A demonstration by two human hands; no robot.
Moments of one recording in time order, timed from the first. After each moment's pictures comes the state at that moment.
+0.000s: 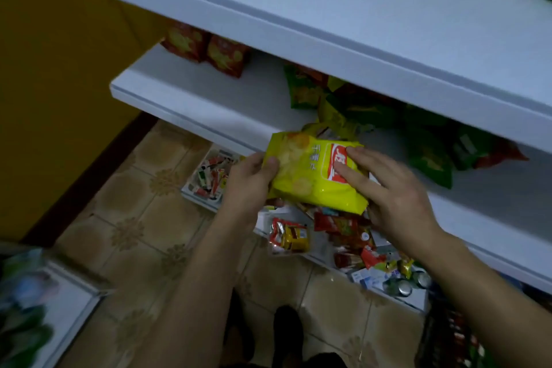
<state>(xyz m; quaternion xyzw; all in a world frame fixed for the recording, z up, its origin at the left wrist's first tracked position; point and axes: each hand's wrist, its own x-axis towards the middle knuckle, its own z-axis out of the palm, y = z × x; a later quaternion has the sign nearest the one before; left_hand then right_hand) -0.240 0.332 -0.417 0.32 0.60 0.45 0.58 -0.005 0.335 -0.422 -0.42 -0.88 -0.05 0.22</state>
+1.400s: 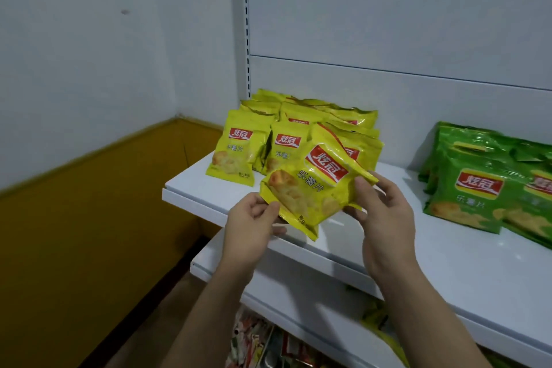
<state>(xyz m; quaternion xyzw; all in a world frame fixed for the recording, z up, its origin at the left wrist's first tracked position) -0.402 0.455 -0.215 0.42 0.50 0.60 0.45 -0.230 0.459 -0.178 -0.43 -0.36 0.46 0.69</state>
